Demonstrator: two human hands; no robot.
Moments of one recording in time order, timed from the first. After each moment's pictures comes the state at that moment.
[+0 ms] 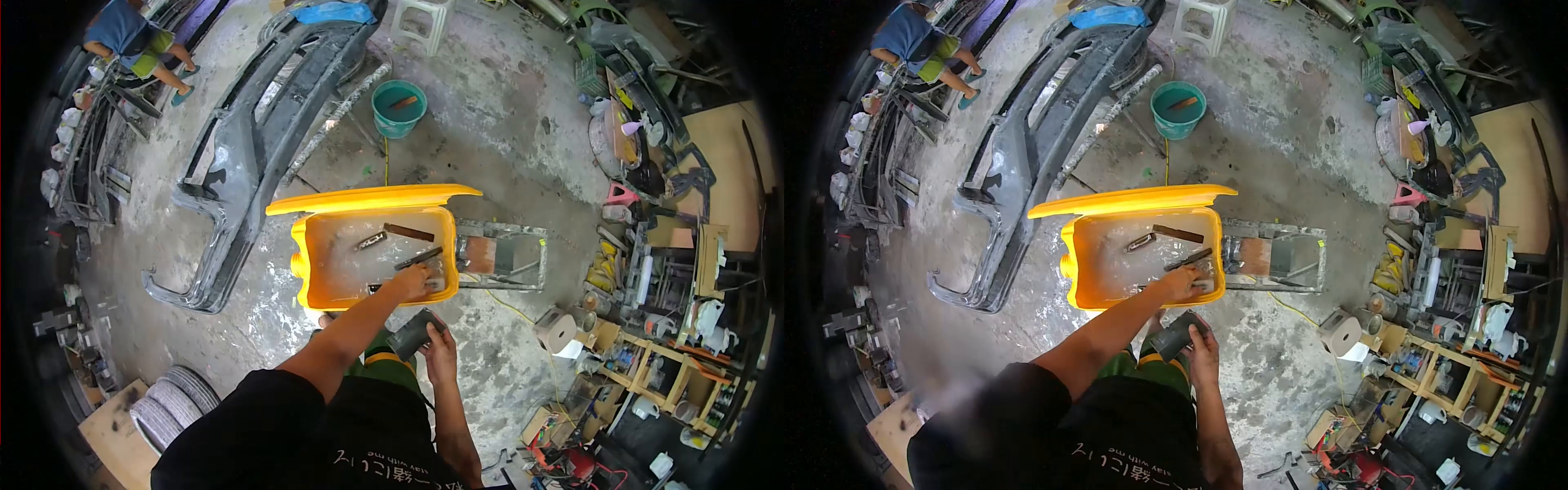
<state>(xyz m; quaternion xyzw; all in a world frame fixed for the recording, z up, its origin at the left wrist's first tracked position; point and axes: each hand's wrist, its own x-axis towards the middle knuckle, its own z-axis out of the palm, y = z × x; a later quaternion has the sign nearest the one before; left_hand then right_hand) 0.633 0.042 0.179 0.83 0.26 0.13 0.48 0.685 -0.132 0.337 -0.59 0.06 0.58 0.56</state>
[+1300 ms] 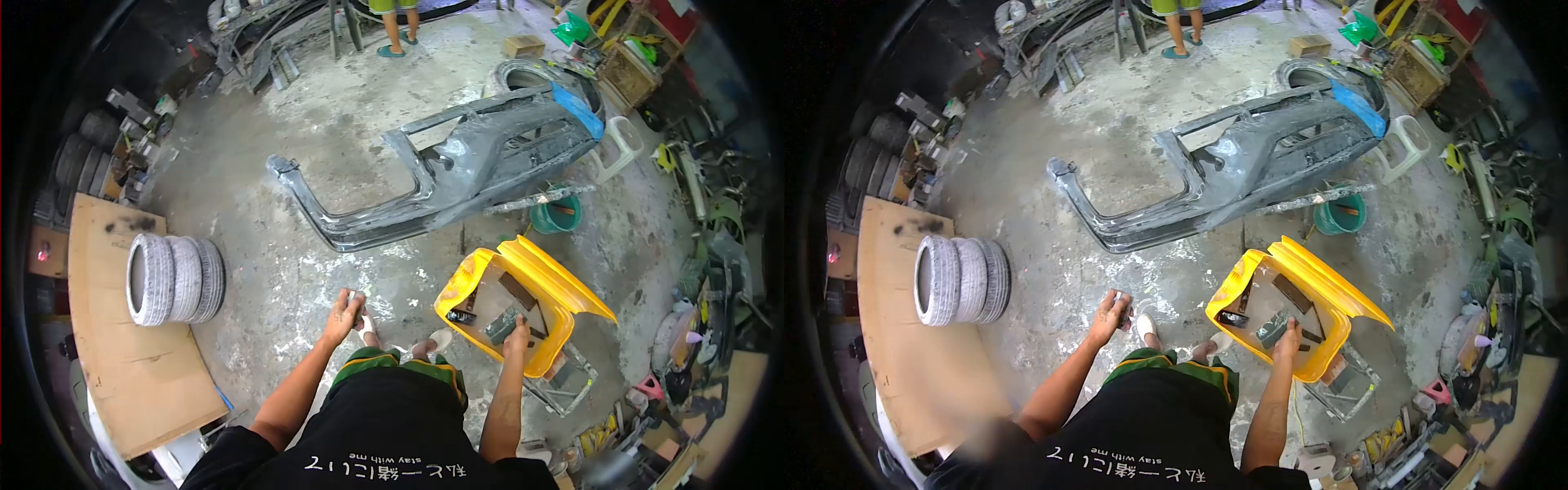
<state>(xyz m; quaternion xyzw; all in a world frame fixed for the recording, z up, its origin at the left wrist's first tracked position) 0.229 -0.102 0.345 0.21 0.74 0.40 0.49 0.647 0.038 0.215 -0.69 -0.17 0.57 0.41</state>
